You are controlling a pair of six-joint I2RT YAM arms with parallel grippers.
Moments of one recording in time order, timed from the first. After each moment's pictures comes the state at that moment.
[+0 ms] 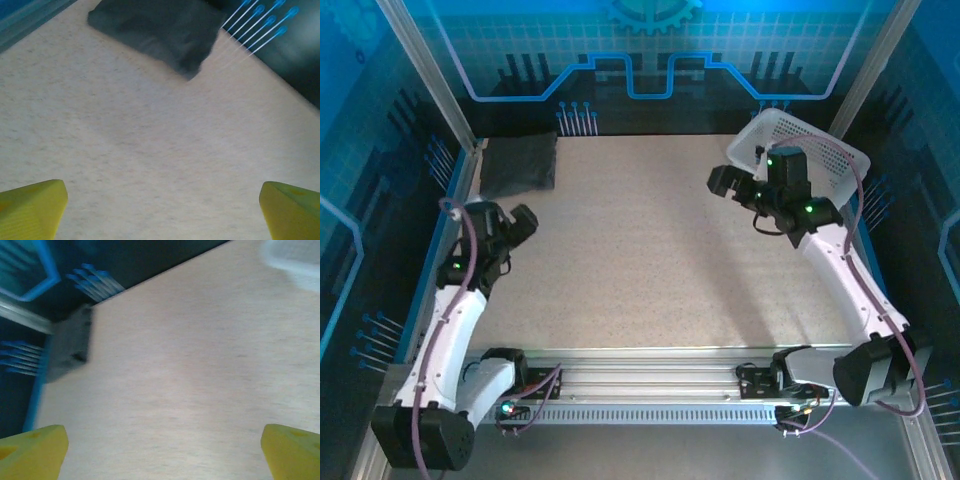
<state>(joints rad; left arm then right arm) 0.02 0.90 0.79 -0.56 -0.17 -0.61 0.21 1.24 1.18 -0.55 -0.13 0.52</state>
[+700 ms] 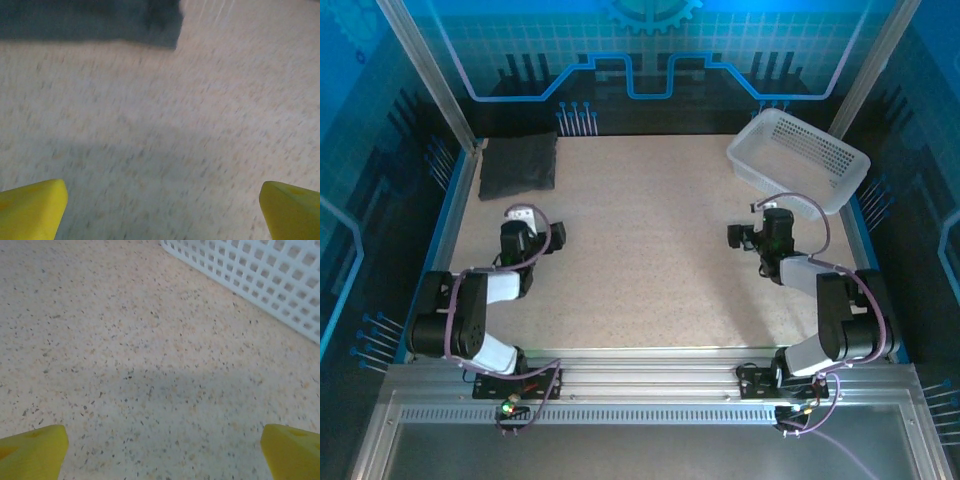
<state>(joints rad) 0.02 1.52 0.38 0.70 -0.03 -0.18 0.06 1.49 0.57 0.29 0.04 0.01</state>
